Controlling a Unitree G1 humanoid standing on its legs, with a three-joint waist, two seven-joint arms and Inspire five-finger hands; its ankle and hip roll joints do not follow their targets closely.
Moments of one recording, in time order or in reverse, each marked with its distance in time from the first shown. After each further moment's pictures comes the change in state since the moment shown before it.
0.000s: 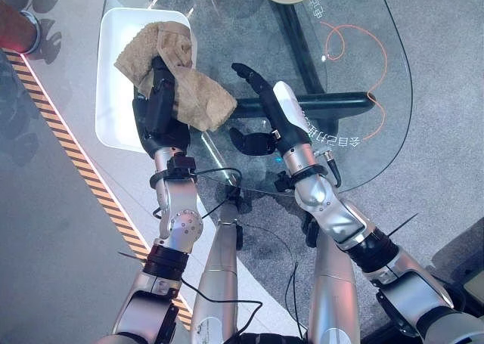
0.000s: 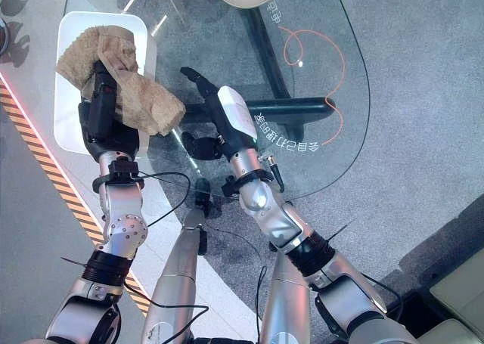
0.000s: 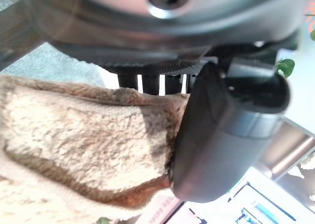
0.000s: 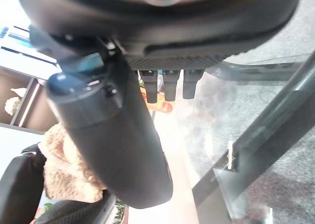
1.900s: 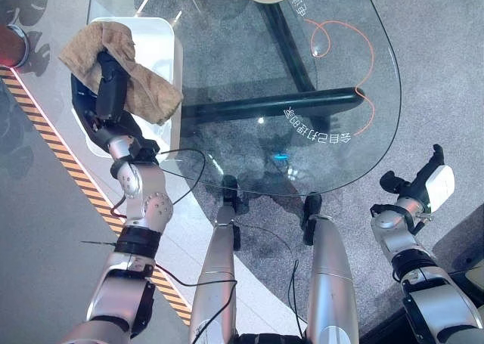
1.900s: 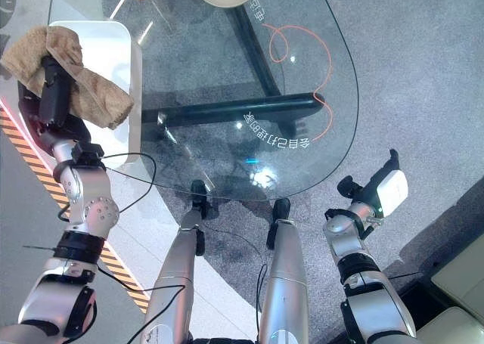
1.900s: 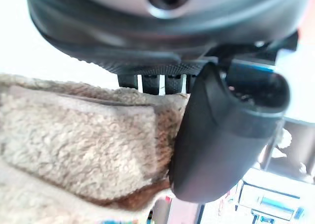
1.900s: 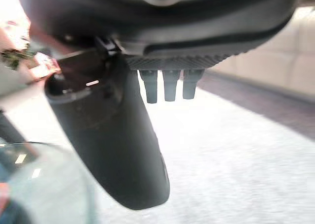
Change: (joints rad) left arm -0.196 0.259 0.076 0.341 0.168 -0.078 0.260; right arm 0.110 -0.142 -0.374 1.051 0.274 -0.236 -0.558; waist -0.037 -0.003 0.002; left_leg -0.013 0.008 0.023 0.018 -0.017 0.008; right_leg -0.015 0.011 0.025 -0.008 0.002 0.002
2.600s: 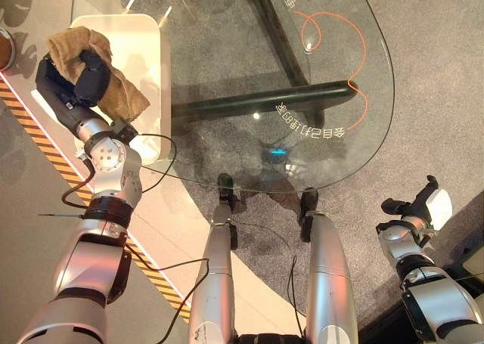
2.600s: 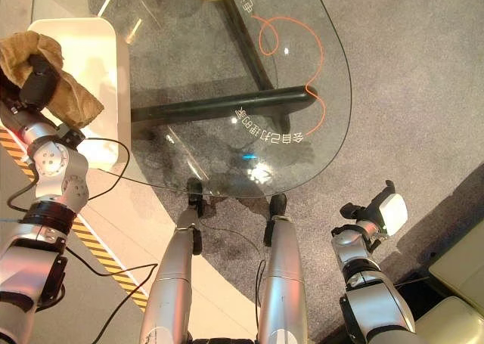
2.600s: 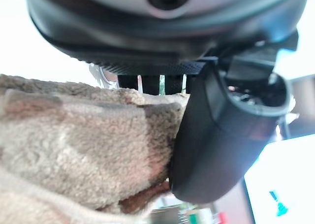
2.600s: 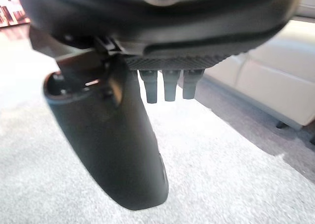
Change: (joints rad) left arm -0.161 0.139 -0.126 0.378 0.202 0.120 0.127; right arm -0.009 0.006 0.032 0.145 0.020 0.018 0.123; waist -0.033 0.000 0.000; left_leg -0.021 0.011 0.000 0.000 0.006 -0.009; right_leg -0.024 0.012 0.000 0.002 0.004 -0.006
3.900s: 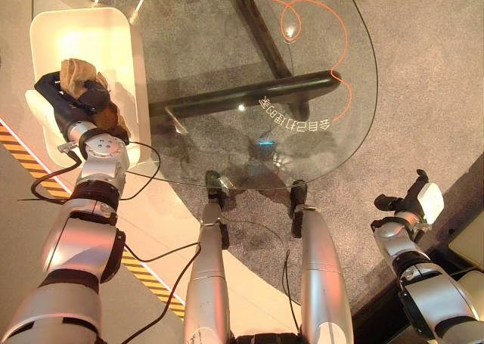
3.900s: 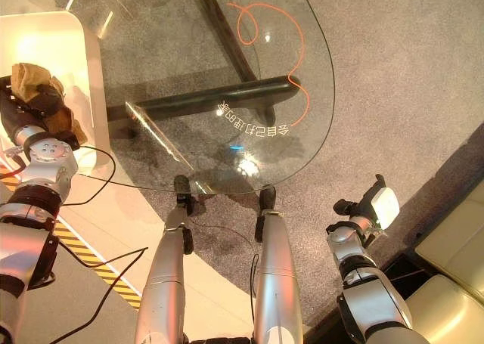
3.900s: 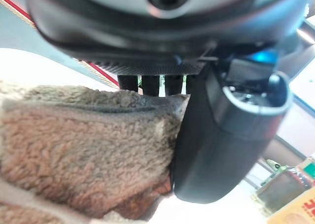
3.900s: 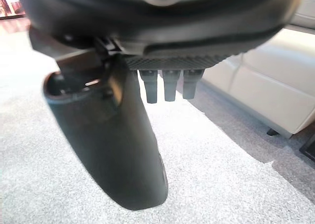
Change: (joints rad) left arm -0.158 0.052 -0.080 0.283 0.258 0.335 0.087; right arm -0.024 0.002 0.063 0.002 0.000 -0.006 0.004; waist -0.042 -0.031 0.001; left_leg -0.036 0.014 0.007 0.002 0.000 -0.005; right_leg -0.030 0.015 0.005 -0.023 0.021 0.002
